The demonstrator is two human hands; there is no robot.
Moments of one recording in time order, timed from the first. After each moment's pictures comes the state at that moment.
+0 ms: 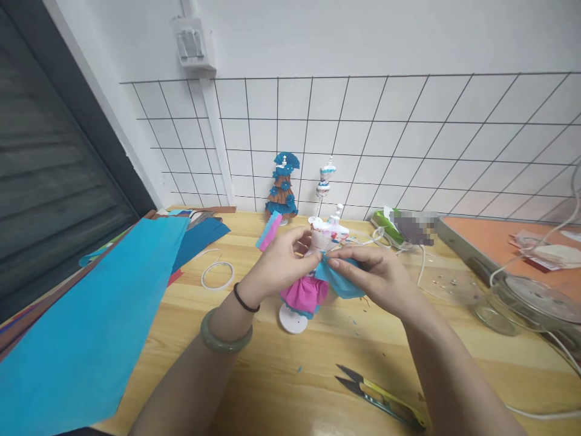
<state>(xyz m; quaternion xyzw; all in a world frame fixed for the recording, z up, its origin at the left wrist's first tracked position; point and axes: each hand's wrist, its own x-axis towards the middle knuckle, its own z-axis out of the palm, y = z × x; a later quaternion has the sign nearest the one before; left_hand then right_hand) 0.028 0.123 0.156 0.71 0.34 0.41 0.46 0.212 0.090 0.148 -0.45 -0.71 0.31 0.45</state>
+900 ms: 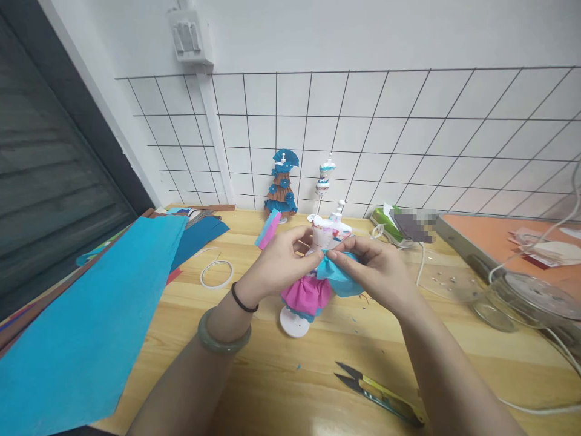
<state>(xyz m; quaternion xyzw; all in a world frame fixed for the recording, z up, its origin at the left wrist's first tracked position) 0.027 0.117 0.162 0.71 0.32 0.40 0.48 0.205 0.091 0.150 -0.51 -0.66 0.29 0.47</state>
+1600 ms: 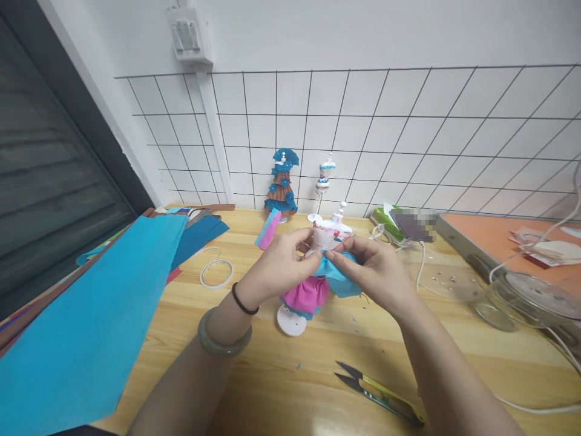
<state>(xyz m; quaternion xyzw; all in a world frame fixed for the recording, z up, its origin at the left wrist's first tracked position) 0.027 0.116 0.160 0.76 0.33 0.38 0.40 0.202 0.087 0.153 -0.54 -0.66 0.27 0.45</state>
